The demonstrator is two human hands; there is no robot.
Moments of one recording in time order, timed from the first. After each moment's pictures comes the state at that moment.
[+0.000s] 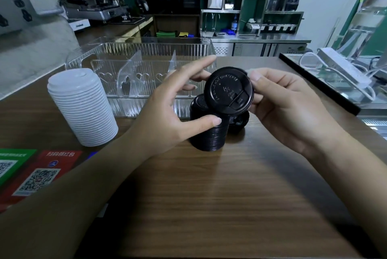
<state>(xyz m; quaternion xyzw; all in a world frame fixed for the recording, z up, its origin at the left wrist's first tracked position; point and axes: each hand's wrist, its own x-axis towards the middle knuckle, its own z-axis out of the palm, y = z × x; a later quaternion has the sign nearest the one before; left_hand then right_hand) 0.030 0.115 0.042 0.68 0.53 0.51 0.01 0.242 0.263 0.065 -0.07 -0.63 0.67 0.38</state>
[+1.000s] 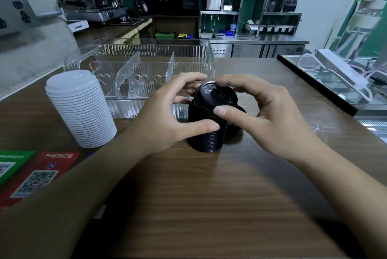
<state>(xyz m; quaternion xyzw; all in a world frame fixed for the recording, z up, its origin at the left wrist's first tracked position) 0.020 0.118 0.039 0.65 0.58 0.49 0.07 0.243 0.251 0.058 -0.08 -0.87 0.27 0.39</state>
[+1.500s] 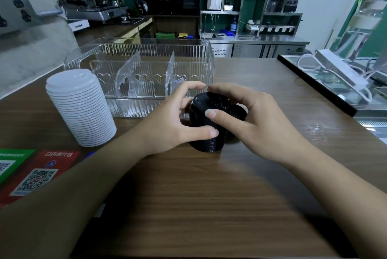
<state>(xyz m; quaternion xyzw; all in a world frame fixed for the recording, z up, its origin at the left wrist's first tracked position) 0.021 0.121 0.033 0.60 0.61 0.46 0.24 0.233 0.244 0.054 -0.14 -0.89 0.28 0.34</state>
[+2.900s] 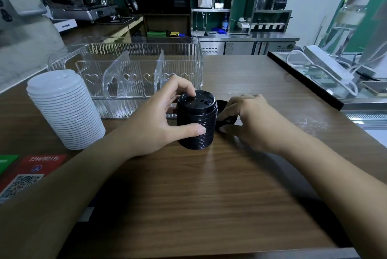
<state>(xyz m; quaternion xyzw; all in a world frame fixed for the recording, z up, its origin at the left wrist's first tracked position) 0.017 0.119 0.036 0.66 0.60 0.42 0.15 0.241 0.293 0.031 -0.21 -0.96 0.05 0.19</state>
